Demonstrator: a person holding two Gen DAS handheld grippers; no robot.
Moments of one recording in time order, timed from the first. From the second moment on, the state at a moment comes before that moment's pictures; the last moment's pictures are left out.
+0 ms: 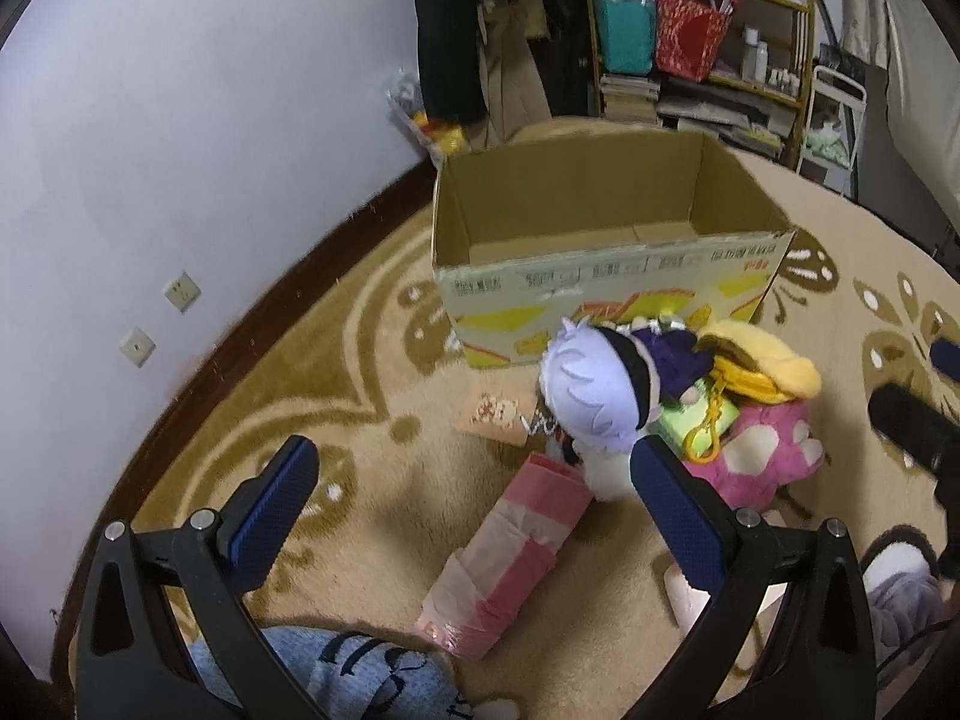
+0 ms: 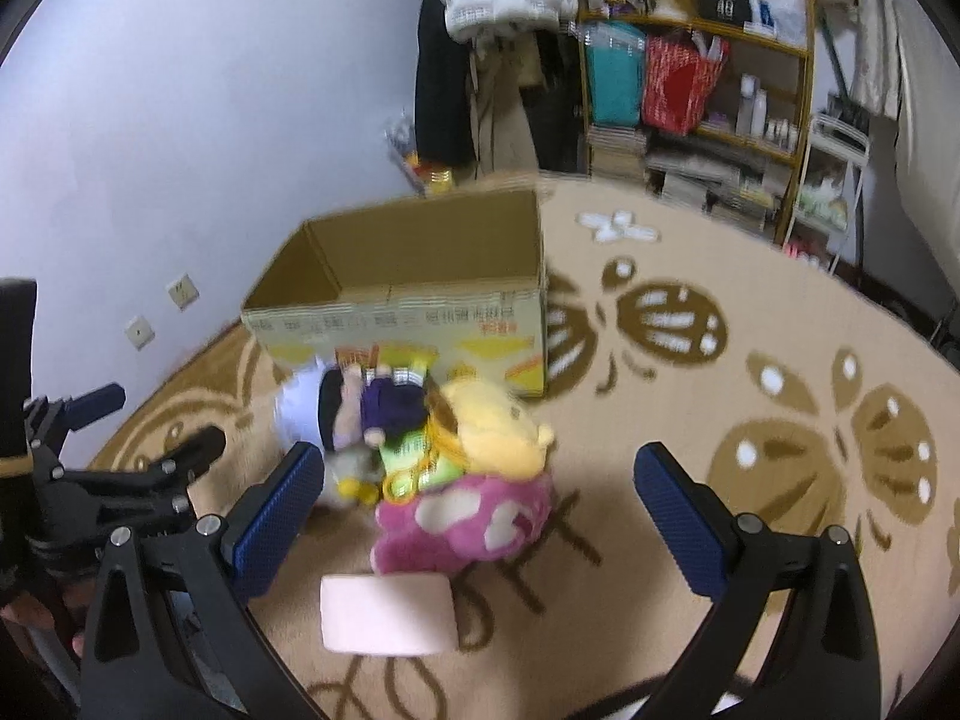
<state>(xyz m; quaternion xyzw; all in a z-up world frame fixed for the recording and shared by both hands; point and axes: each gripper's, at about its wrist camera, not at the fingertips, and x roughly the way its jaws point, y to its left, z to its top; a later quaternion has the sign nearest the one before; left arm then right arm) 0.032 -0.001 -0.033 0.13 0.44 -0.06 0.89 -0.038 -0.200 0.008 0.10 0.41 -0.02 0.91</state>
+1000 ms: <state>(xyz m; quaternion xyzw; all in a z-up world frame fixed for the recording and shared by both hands) 0.082 0.000 -0.149 0.15 0.64 -0.04 0.75 -0.008 -0.153 -0.081 0.13 0.57 0.04 0.81</state>
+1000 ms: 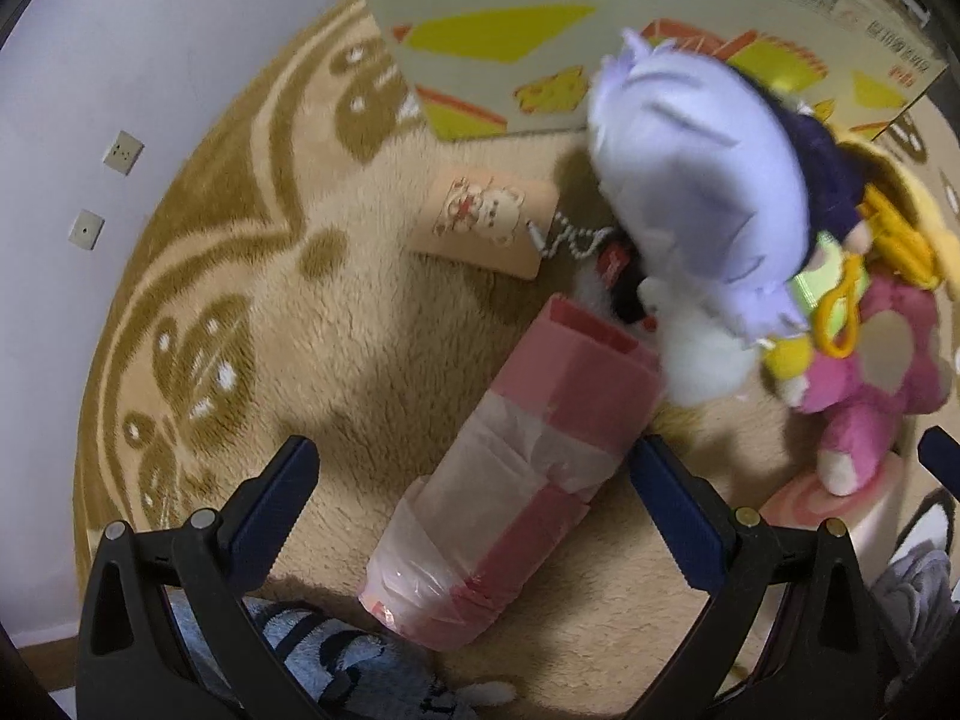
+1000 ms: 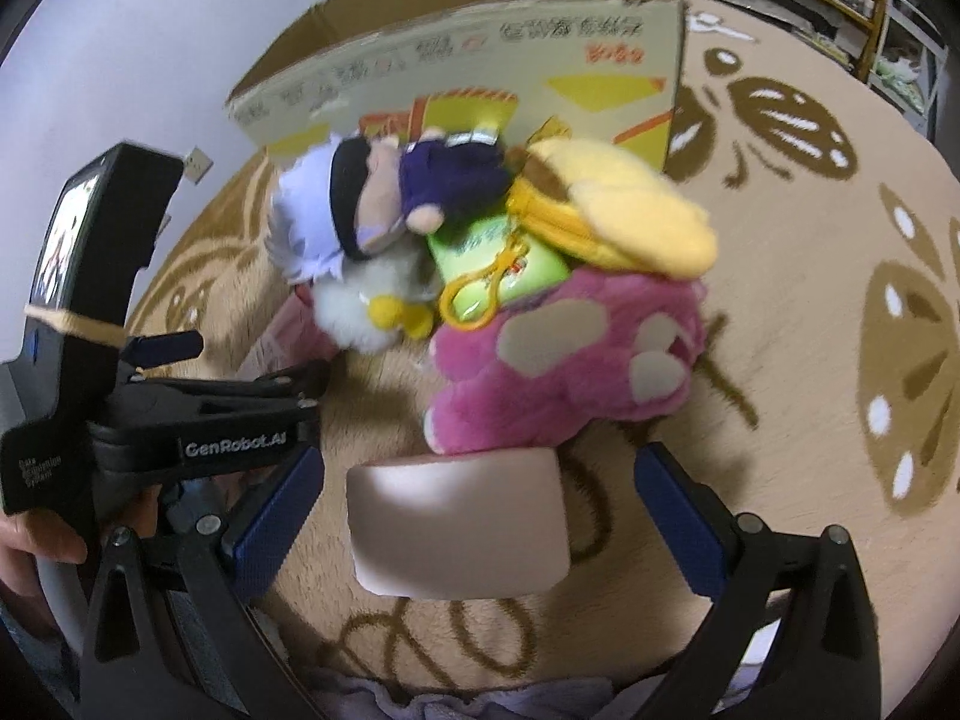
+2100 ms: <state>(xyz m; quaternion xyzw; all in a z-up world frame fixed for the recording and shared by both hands) 0.050 -0.026 -0.135 0.15 0.62 -0.09 0.77 -0.008 -0.131 -0.095 0.12 0.57 0.00 0.81</state>
